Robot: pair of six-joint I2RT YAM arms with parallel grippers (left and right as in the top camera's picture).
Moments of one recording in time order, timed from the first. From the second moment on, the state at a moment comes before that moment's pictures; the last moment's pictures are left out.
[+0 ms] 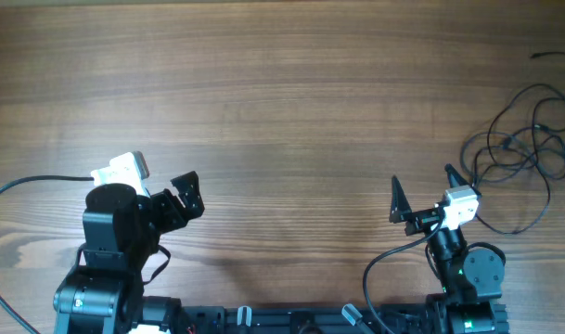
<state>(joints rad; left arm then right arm) -0.10 0.63 0.76 -0.83 0.03 -0.47 0.07 0.02 0.01 0.00 -0.13 -0.01</state>
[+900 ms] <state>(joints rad) -0.01 0.01 0.08 0.12 0.05 -0.47 0.07 0.02 0.01 0.00 -0.13 -0.01</state>
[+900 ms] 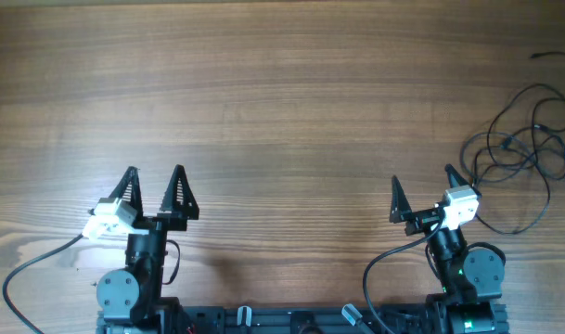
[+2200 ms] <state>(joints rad) -0.01 0.01 0.01 -0.06 0.11 -0.26 0.07 0.02 0.01 0.00 -0.13 -0.01</state>
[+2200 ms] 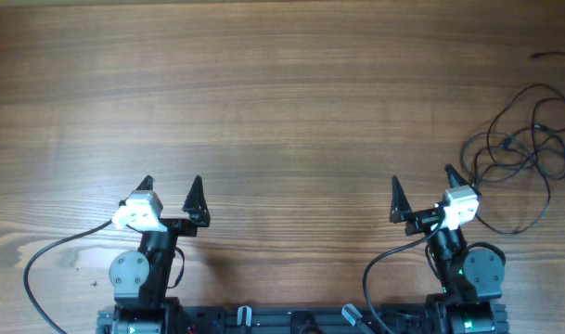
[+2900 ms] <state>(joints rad) -0.01 0.01 0.01 -0.06 0.11 -0.26 0.07 0.02 0.01 0.00 -0.13 -0.01</state>
